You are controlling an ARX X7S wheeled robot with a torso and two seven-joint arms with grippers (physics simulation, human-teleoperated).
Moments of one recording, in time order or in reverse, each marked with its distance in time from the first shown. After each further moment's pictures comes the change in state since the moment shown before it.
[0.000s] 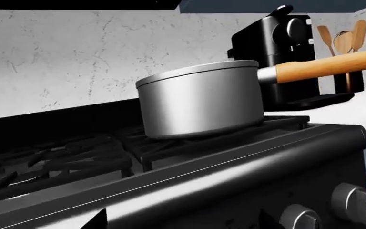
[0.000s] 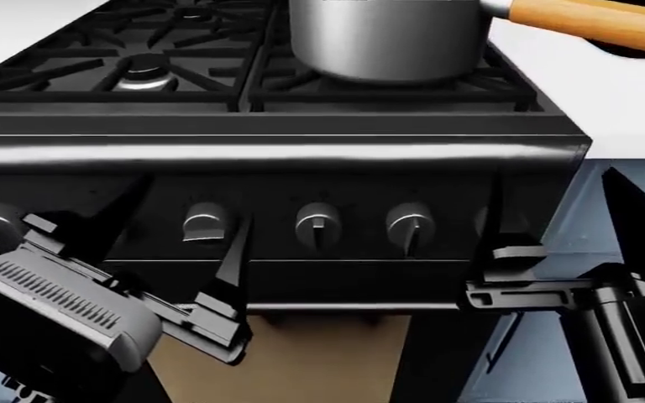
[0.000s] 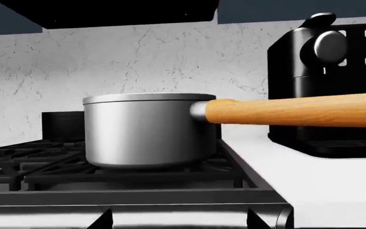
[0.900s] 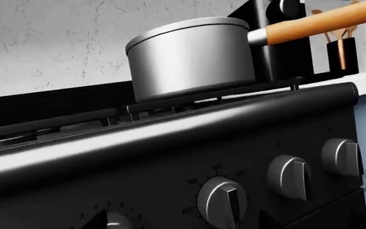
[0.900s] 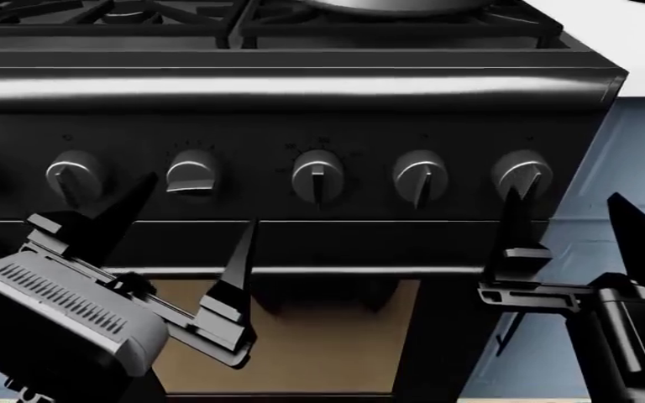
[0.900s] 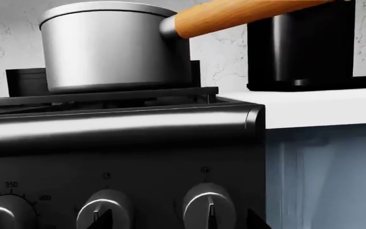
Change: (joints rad) left arm -0.003 0.009 -0.009 0.015 -0.002 -0.027 -0.006; right arm -0.058 0.052 -0.019 0.053 0.042 -0.059 0.038
